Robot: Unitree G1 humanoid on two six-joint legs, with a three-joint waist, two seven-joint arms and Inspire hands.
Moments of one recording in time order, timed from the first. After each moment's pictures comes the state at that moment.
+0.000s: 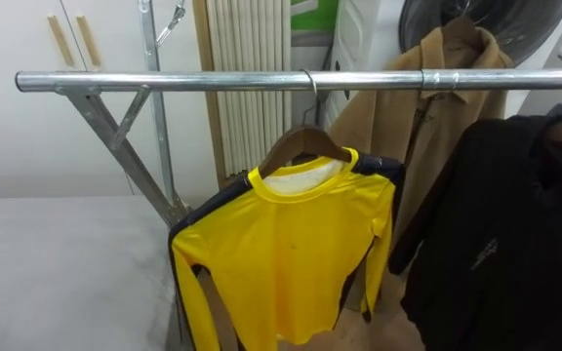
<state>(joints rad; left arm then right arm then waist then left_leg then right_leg) 0.15 0.18 0.06 1.19 -0.07 -0.16 -0.01 0.11 -0.20 0.07 1.21 0.47 -0.10 0.42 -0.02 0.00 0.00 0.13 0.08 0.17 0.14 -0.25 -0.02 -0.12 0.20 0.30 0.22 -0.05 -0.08</state>
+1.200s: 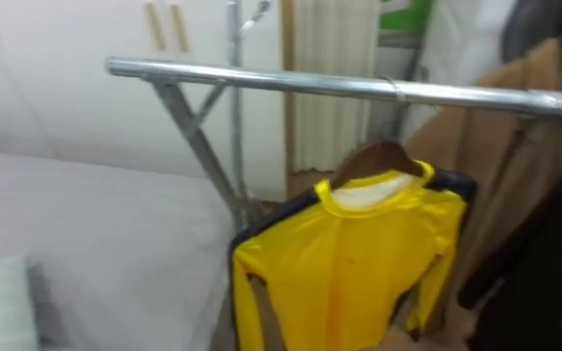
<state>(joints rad) 0.14 0.17 0.05 1.17 -0.11 -0.20 -0.04 0.05 -0.21 0.09 1.18 0.43 -0.07 0.41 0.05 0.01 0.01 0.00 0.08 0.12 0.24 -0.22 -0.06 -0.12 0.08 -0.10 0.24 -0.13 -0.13</state>
